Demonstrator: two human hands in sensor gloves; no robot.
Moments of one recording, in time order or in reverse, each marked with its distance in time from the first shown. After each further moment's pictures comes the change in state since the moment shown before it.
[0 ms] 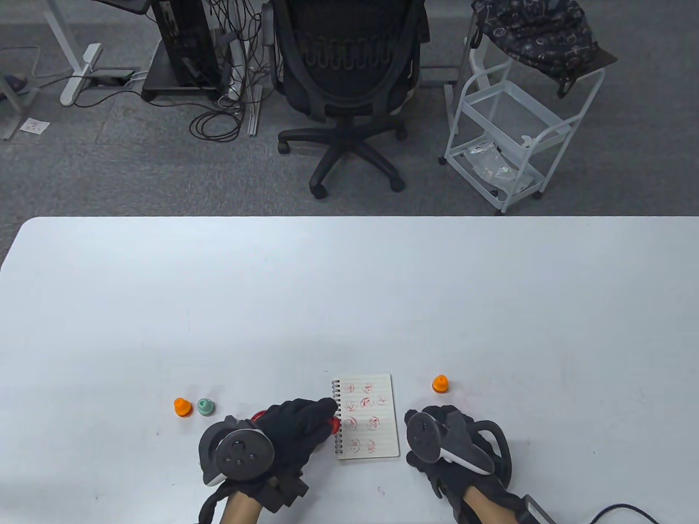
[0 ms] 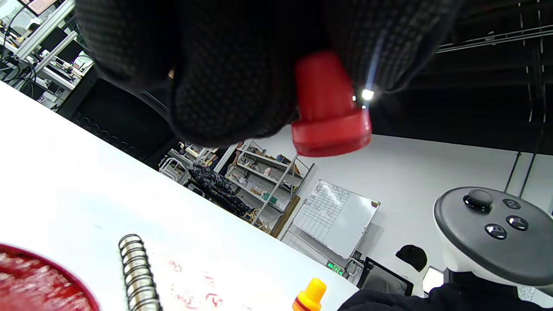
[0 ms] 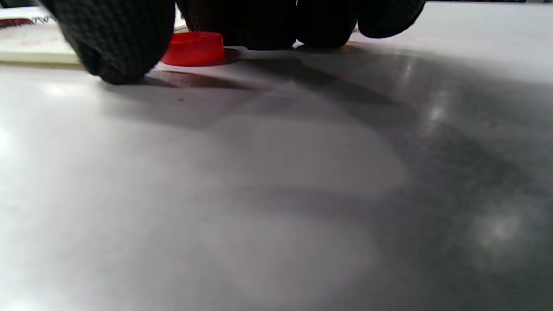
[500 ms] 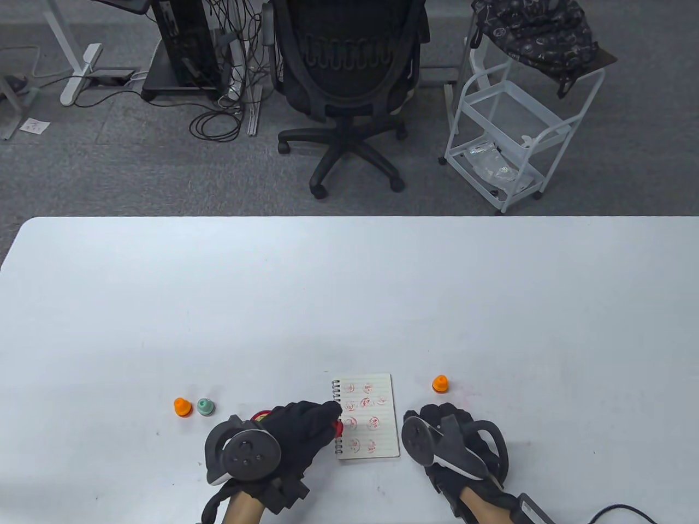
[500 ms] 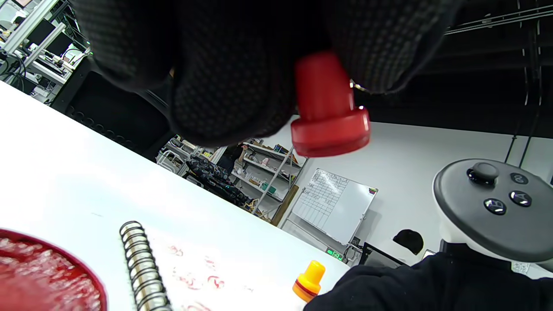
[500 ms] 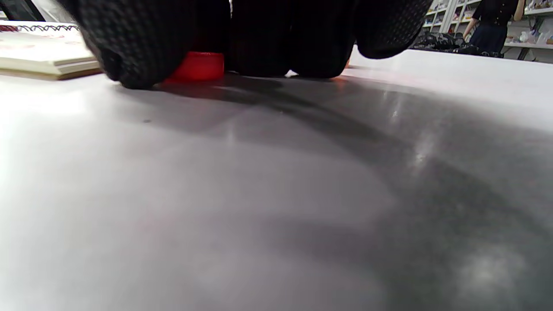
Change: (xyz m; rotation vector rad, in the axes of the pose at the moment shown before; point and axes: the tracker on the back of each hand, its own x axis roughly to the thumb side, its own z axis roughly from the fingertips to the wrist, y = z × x) left_hand 0.004 -0.005 -0.002 -0.039 -0.016 -0.021; right_hand 0.003 -0.004 0.000 -0.117 0.016 0.050
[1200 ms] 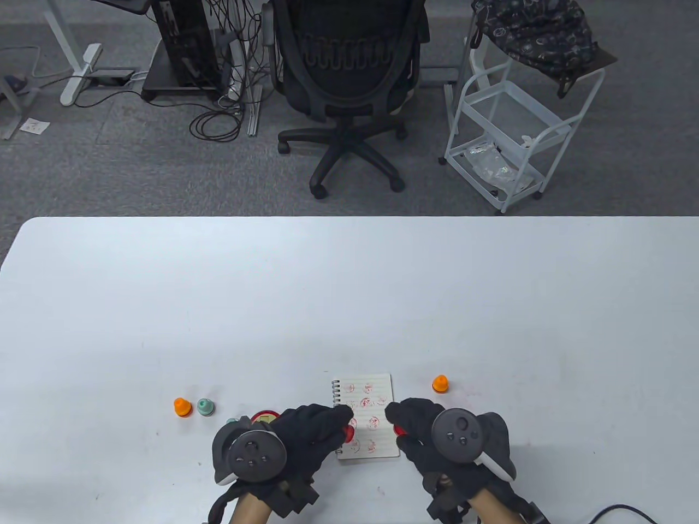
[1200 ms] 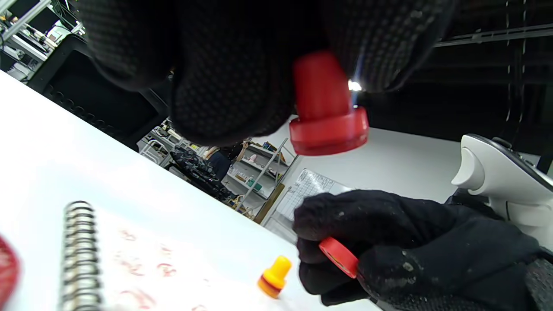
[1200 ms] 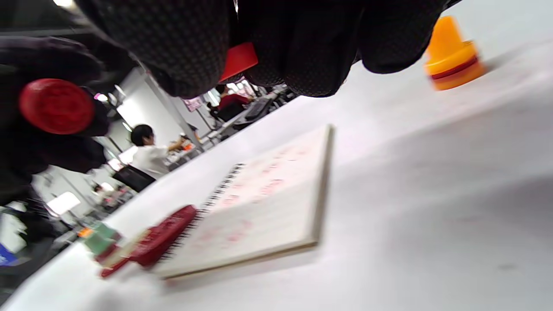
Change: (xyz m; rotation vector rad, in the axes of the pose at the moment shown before) left_hand 0.012 -0.008 -0.004 0.005 -0.036 0.109; right_hand -0.008 -0.034 0.017 -0.154 -0.178 -0.674
